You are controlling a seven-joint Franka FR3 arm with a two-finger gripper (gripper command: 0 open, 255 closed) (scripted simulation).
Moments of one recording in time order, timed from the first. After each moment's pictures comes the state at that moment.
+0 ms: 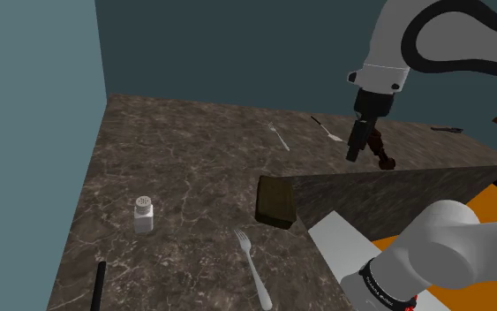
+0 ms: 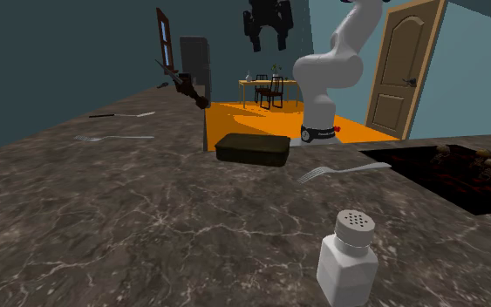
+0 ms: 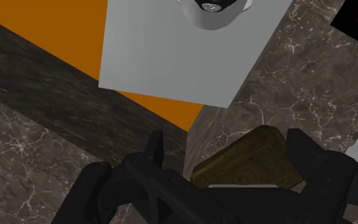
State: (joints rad) arm 0.02 -0.78 0.05 -2.43 0.00 1.42 -0.13
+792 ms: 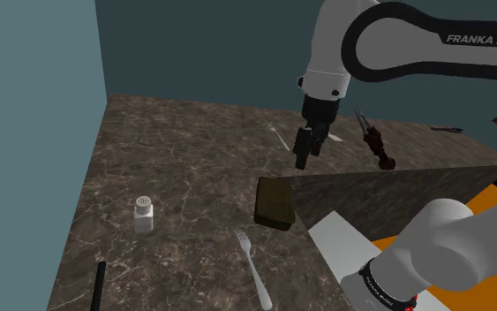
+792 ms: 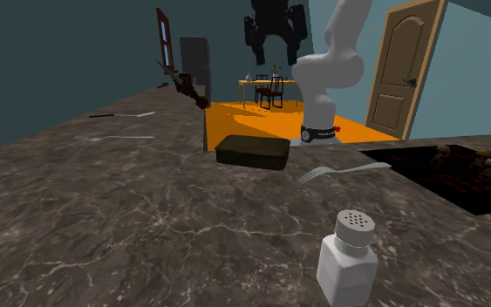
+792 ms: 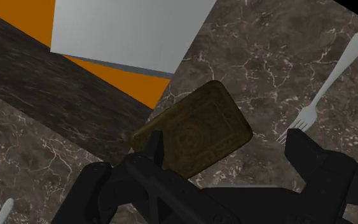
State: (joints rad) arm 0.09 -0.52 0.23 -2.33 0.13 1.59 0.06
